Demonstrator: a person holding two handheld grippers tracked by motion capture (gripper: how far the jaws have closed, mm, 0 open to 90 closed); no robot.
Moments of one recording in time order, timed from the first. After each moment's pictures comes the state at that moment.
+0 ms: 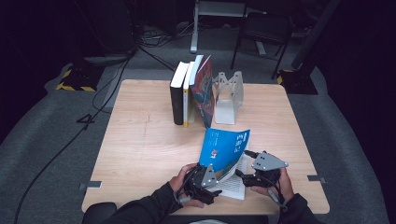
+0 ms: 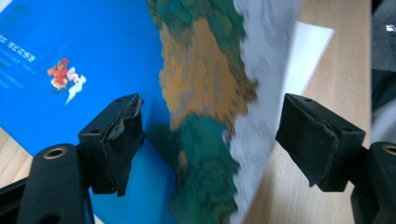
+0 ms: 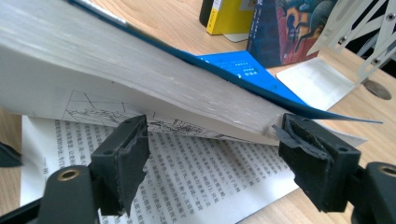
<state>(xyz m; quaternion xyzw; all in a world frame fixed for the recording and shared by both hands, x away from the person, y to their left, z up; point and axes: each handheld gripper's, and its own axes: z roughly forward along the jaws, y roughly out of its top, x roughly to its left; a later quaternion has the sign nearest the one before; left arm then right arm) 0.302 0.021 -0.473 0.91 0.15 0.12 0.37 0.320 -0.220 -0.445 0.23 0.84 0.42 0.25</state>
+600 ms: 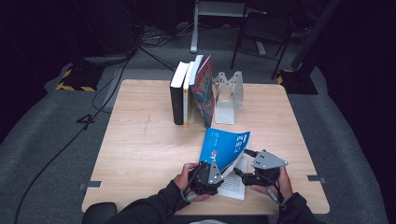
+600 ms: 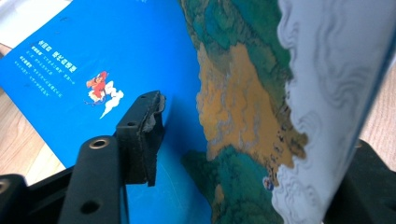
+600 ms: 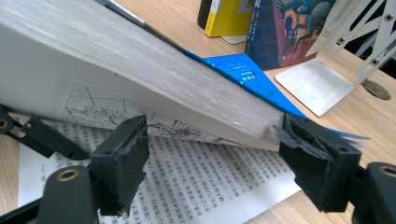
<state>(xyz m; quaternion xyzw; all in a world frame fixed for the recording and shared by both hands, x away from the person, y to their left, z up) 0.307 0.010 -0.473 0.90 0.17 0.17 0.35 0.323 -0.219 -0.444 0.23 0.84 0.42 0.25</state>
